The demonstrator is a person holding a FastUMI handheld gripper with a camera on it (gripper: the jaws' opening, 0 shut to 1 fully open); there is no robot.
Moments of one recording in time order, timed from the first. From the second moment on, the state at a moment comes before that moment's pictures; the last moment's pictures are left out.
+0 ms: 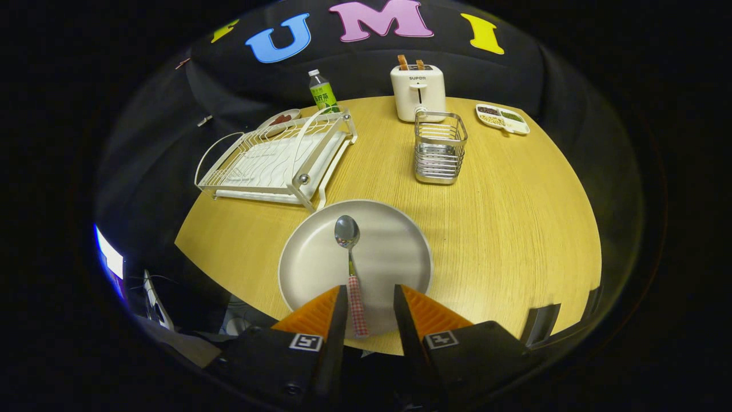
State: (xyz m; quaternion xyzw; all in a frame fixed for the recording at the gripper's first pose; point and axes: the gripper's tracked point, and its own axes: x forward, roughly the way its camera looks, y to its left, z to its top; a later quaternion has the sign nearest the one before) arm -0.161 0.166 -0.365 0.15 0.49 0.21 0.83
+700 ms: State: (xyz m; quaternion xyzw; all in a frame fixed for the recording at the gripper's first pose) arm -0.036 0.095 -0.220 0.06 0.29 0.16 0.94
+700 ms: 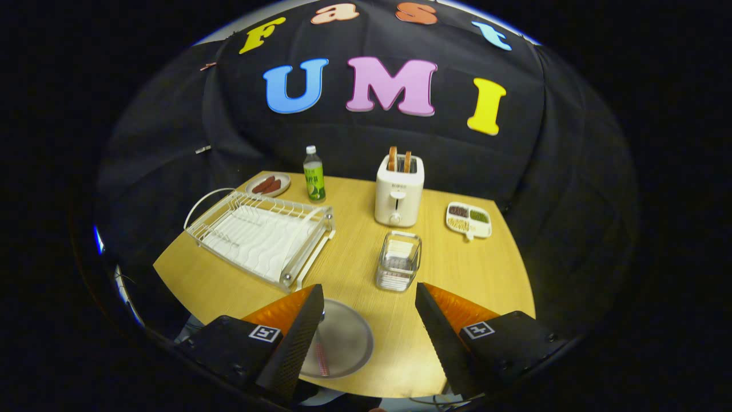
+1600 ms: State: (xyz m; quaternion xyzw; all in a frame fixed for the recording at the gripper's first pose) arm 0.021 -0.017 -0.032 0.06 0.03 0.18 0.98
